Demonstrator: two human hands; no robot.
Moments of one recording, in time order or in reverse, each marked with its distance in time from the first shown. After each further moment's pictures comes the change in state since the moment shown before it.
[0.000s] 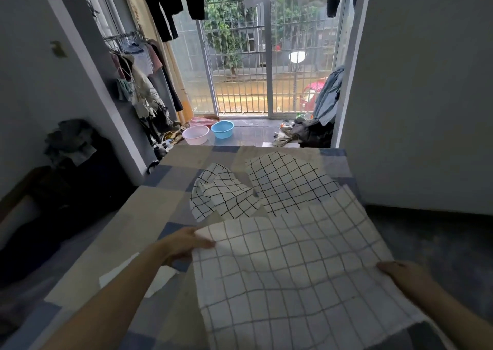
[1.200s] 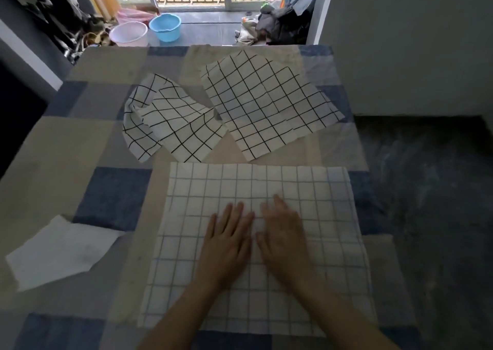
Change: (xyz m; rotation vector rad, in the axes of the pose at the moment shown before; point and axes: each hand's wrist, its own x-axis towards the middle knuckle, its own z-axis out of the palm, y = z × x) left_hand 0.092 -0.128 0.196 1.068 0.217 0.507; right_hand -0.007 0.030 0.233 -0.542 0.041 -0.576
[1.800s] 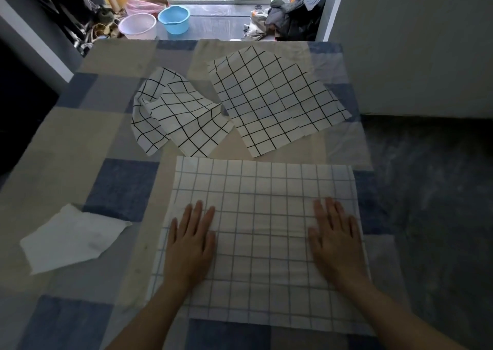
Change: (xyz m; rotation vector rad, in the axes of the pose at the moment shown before) left_hand -0.039 -0.056 -0.013 -0.072 0.091 -0.243; right_hand -0.016 0.087 -0.030 -0.224 -0.100 0.171
